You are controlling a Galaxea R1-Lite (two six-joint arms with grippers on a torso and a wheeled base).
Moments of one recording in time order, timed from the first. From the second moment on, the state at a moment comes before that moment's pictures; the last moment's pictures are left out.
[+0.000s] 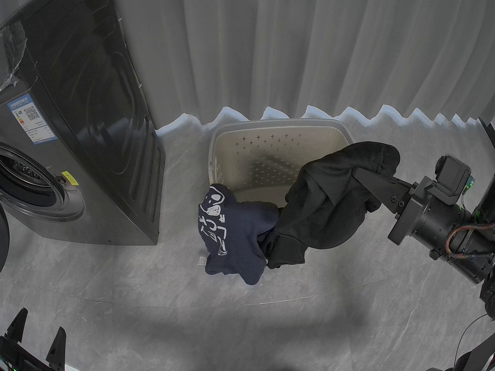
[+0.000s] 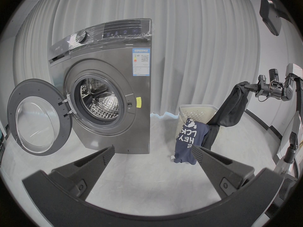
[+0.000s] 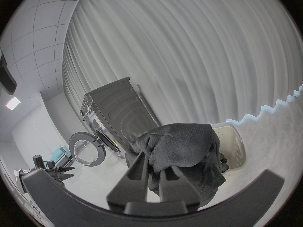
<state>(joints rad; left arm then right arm) -0.01 0.02 -0.02 0.00 0.00 -0.03 0.70 1.42 -0.49 -1.10 0.01 0.21</state>
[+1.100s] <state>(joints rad) -0.01 0.02 -0.02 0.00 0.00 -0.03 0.71 1.44 -0.50 -1.14 0.00 0.21</state>
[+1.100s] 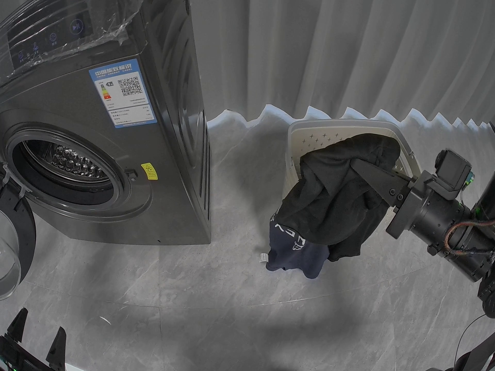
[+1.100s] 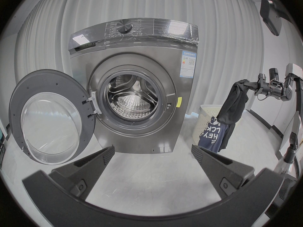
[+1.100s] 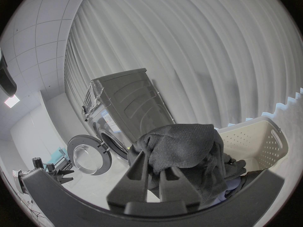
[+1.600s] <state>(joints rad) -0.01 0.02 -0.02 0.00 0.00 -0.03 0.70 1.44 -0.50 -1.14 0.00 0.21</state>
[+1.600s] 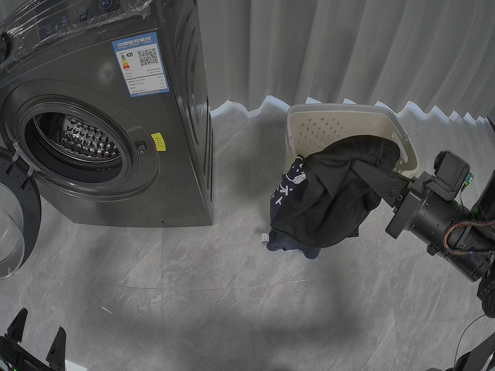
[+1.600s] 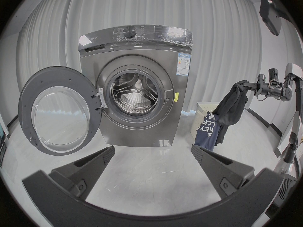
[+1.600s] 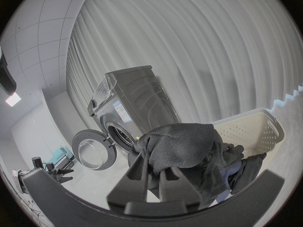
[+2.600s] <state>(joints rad) -0.01 0.02 -0.02 0.00 0.00 -0.03 0.66 1.44 -0.50 -1.14 0.00 0.21</state>
